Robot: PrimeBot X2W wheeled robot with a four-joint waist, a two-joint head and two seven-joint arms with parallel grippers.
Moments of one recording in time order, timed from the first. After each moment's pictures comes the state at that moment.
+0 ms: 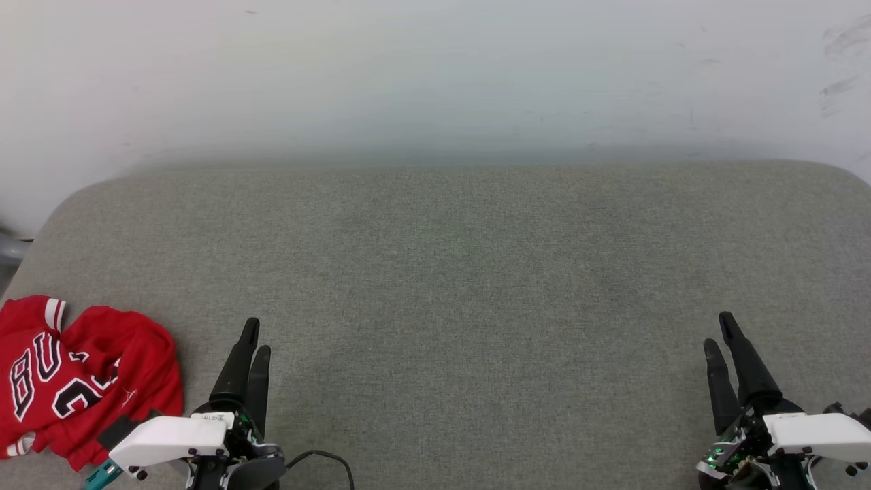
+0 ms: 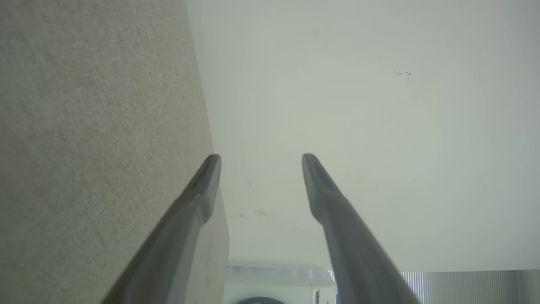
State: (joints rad) left arm -0.08 0.05 0.06 0.24 -1.61 -0.13 0.08; right arm -0.06 -0.05 -0.08 0.23 1.60 0.13 0.07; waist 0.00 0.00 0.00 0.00
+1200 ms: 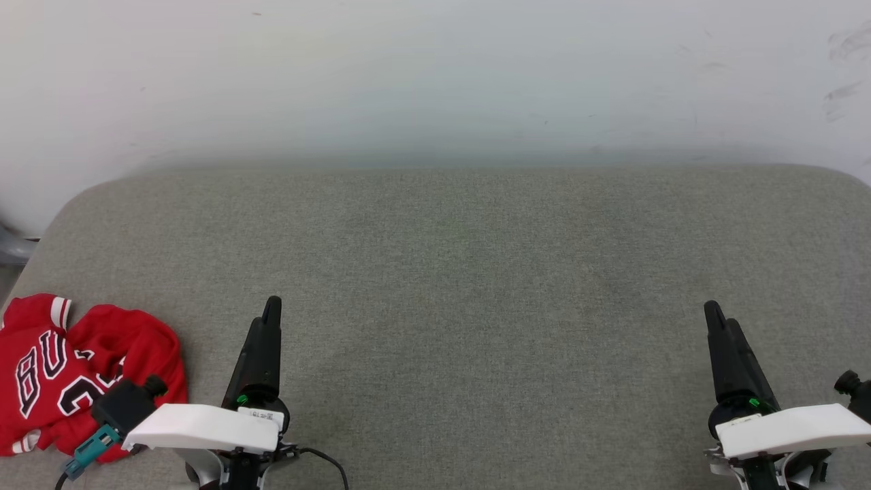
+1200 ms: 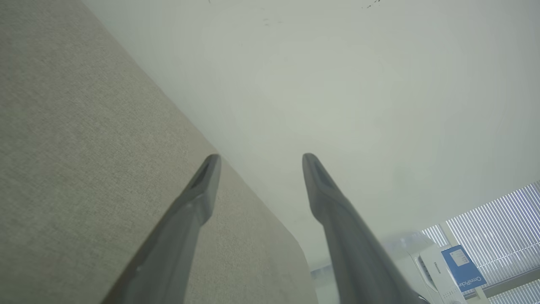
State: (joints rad) left arm -0.05 0.06 -0.02 0.09 -1.14 -0.13 -0.07; right arm -0.02 -0.07 -0.03 0.11 0.99 0.13 -0.07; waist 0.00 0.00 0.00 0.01
